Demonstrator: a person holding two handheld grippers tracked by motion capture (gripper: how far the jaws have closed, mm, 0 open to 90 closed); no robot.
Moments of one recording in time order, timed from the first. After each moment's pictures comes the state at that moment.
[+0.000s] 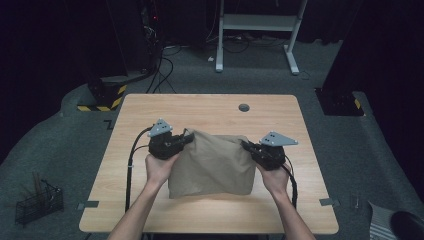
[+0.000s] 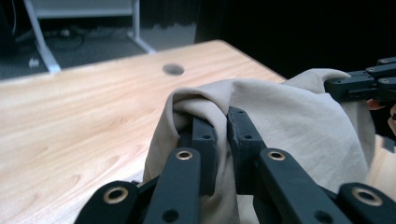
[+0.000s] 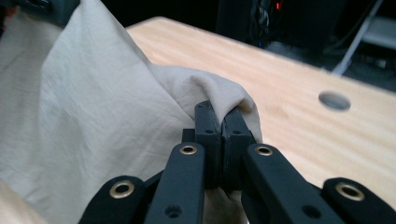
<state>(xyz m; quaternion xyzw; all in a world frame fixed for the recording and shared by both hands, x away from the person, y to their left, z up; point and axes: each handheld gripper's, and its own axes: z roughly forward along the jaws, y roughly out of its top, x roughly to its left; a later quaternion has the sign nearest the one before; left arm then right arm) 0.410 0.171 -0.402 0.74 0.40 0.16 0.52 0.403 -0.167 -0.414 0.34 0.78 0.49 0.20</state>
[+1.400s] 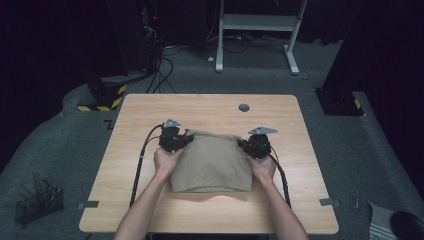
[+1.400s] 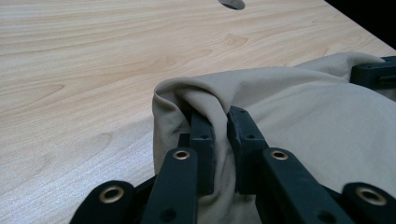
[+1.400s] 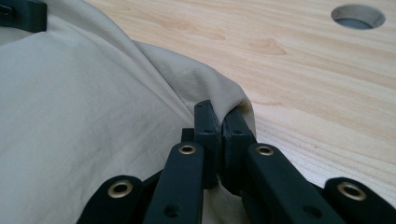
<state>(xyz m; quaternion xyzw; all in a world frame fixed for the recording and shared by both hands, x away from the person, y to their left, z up) 0.480 0.173 -0.477 0.75 0.47 0.13 0.44 0.481 -0.153 -0.490 0.43 0.79 0.42 0.15</state>
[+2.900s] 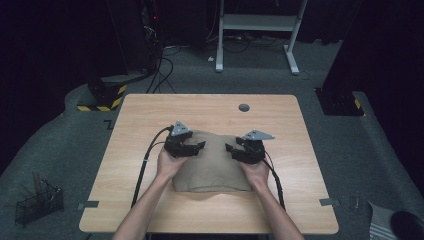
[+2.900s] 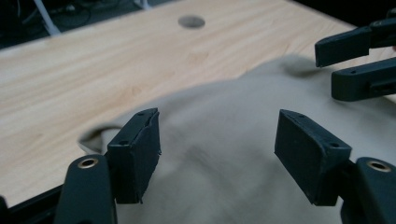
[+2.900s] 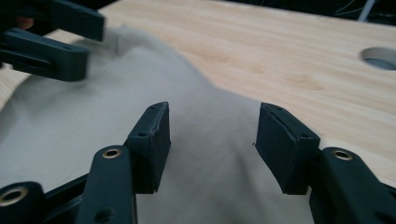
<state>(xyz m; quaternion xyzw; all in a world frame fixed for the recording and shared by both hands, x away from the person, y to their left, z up) 0.455 0.146 -0.461 0.79 0.38 0.18 0.44 0.451 -0.129 -0.474 0.39 0.77 0.47 0.16</state>
